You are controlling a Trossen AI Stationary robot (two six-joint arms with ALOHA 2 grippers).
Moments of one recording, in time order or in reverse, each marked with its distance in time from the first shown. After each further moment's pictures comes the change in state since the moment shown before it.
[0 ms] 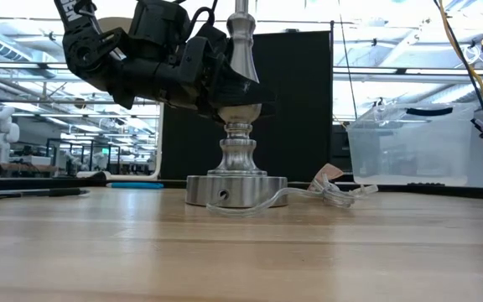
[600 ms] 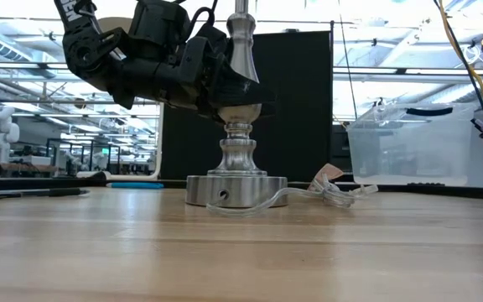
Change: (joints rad) left arm 0.000 0.000 0.000 0.000 0.000 -0.005; right arm -0.073 0.203 0.000 0.689 0.046 -0.395
